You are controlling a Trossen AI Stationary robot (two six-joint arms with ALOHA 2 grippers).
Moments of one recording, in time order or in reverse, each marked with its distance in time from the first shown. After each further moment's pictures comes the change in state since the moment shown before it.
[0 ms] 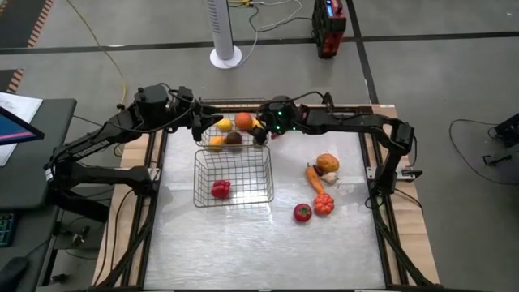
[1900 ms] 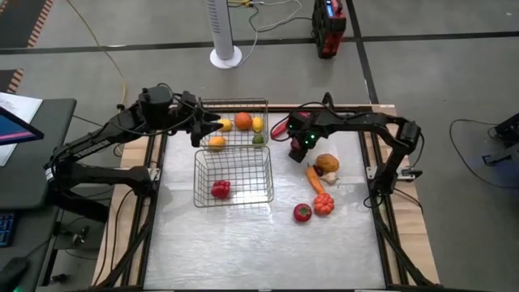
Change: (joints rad) left arm 0.001 0.006 -0.001 -0.074 0.087 0.051; right arm -0.102 -0.043 -0.221 -0.666 0.053 -0.147
